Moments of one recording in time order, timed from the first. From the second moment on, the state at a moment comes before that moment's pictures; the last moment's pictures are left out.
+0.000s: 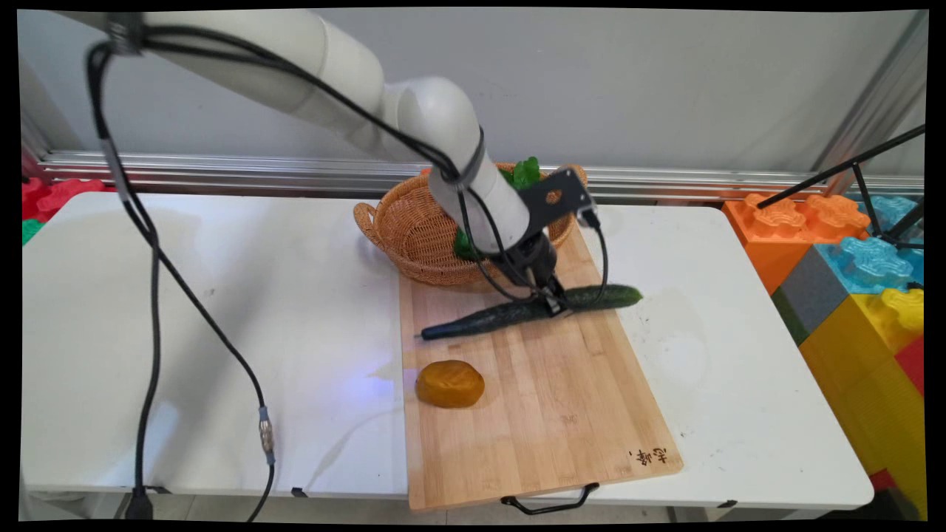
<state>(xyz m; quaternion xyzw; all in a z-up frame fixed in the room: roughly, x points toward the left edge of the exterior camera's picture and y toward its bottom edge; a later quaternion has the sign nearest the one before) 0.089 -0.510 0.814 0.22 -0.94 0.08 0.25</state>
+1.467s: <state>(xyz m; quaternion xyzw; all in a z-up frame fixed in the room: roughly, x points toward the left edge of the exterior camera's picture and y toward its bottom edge) 0.142 -0.656 0.894 -0.02 -0.95 0.26 0.19</state>
